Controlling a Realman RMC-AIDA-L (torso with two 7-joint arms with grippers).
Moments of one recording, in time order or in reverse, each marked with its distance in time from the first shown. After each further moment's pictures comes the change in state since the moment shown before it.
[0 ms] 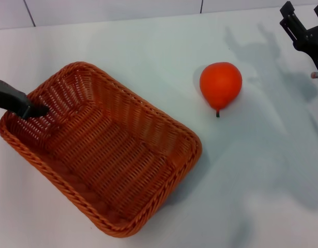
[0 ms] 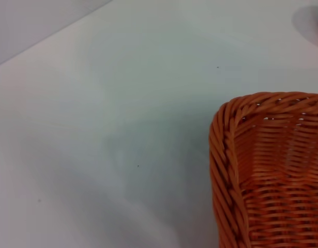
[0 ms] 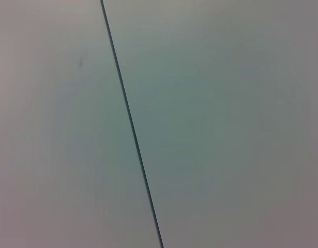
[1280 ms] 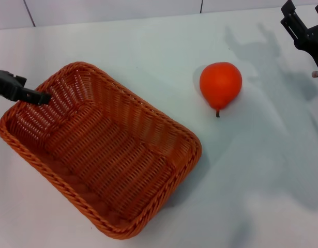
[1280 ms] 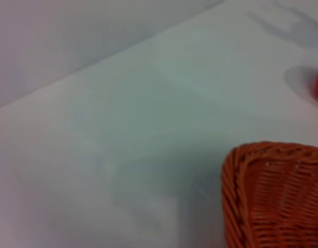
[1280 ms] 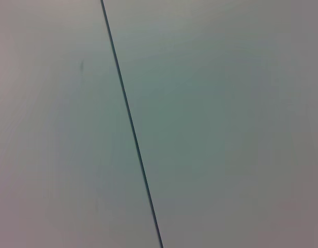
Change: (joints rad) left arm -0.006 0.101 -0.037 -0.092 -0.171 0.021 0.020; right arm 0.001 -0.001 0.002 0.000 0.000 -0.006 -0.002
